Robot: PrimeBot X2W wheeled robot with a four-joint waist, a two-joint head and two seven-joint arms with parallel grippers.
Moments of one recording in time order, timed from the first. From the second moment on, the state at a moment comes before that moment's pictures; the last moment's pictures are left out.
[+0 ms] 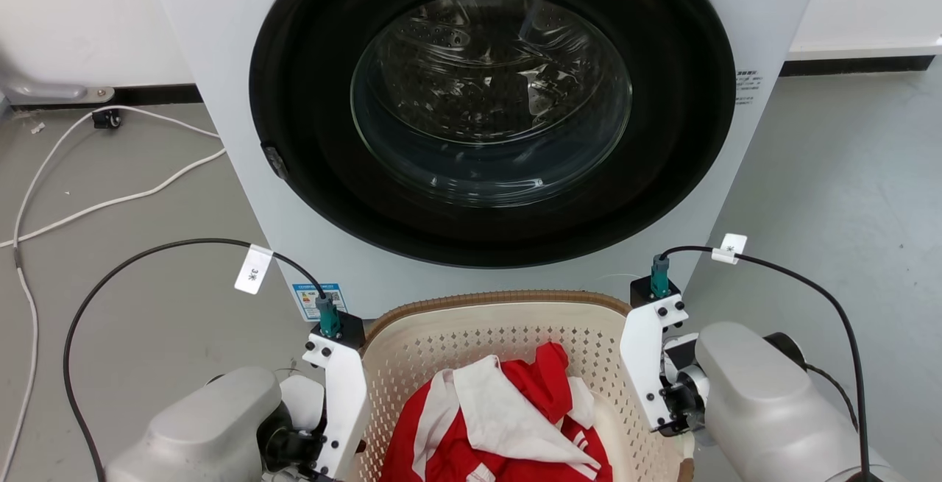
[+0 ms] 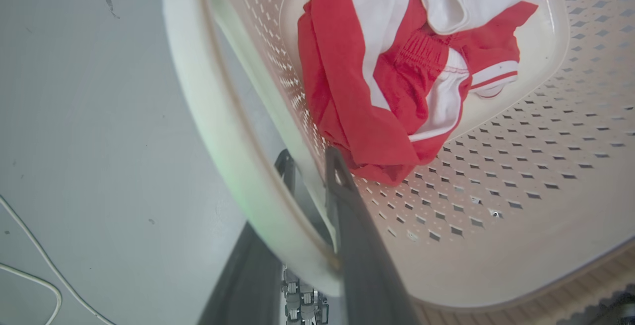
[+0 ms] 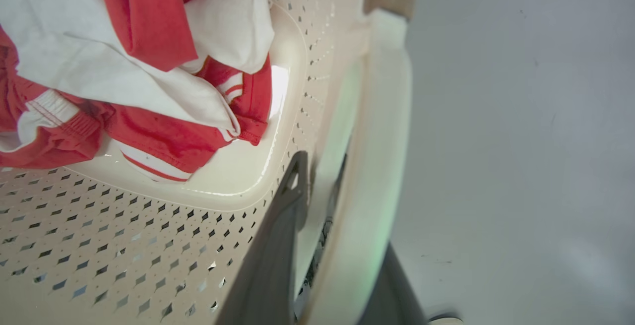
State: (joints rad) left arm -0.73 0.50 -1.28 0.65 -1.24 -0.12 0.65; right arm -0.76 -0.05 0.65 1.22 0.47 0.13 0.74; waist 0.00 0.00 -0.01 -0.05
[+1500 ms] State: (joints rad) left arm -0.73 0.48 -1.28 0.69 -1.22 -0.13 0.64; right arm -0.78 -0.05 0.70 1.25 0.55 0.13 0.72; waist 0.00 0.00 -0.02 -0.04
